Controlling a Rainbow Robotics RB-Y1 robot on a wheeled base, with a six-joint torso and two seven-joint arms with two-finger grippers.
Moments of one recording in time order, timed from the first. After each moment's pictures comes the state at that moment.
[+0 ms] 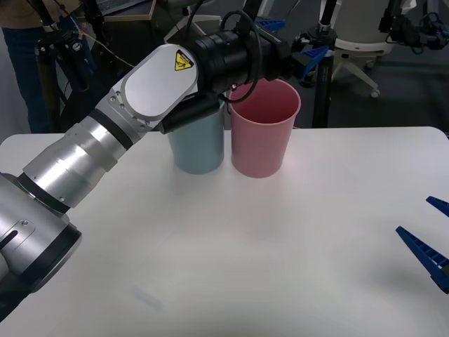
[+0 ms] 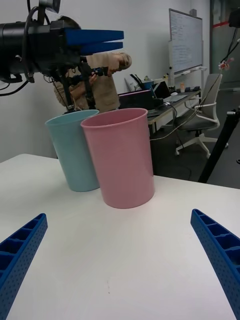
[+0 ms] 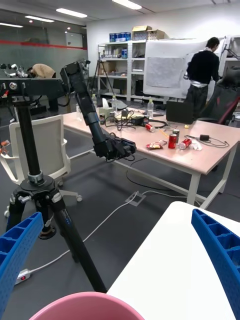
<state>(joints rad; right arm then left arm) 0.35 -0.40 -0.52 -1.66 0.96 -1.22 0.00 -1.05 0.33 -0.53 -1.18 -1.59 -0.39 0.78</state>
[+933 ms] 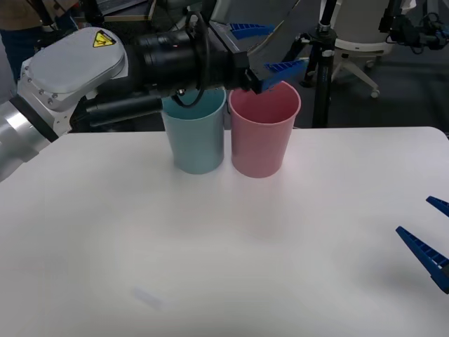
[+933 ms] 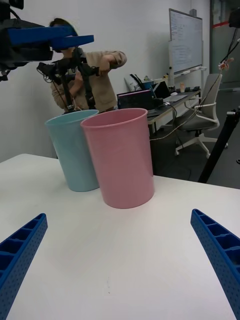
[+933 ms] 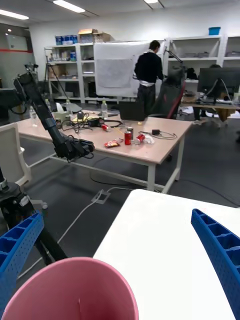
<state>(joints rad) 0.35 -0.40 -0.52 -1.66 0.96 -1.22 0.00 -1.05 0.70 -0.75 -1.36 -0.82 -0.49 0.32</state>
